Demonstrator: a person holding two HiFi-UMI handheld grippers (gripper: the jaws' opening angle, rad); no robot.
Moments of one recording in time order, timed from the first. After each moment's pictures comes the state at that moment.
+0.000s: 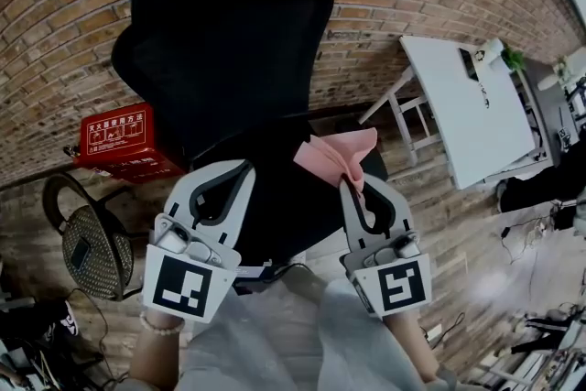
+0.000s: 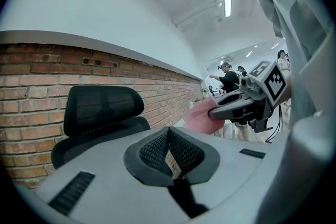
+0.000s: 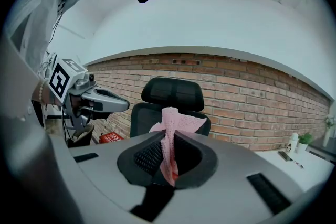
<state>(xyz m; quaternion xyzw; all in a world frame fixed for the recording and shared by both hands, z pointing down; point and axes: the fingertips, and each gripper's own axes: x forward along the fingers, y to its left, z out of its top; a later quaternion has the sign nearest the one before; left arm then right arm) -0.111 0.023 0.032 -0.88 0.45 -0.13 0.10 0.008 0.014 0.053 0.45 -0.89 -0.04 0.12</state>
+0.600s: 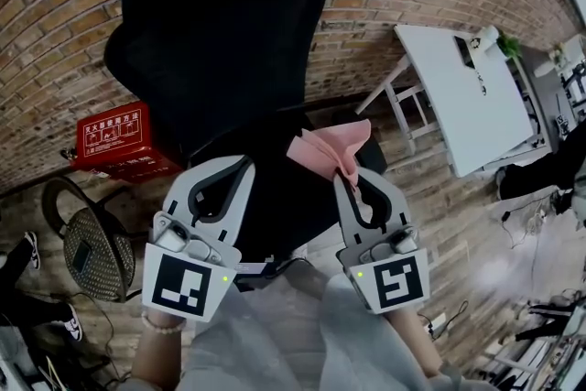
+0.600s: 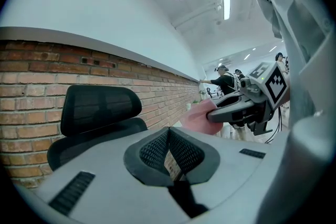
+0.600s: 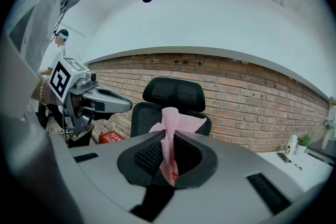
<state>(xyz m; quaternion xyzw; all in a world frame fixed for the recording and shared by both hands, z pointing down) -0.107 0.025 0.034 -0.88 0.44 -0.12 0.10 -0.001 0.017 0.047 0.46 -0.88 -0.05 0.10</state>
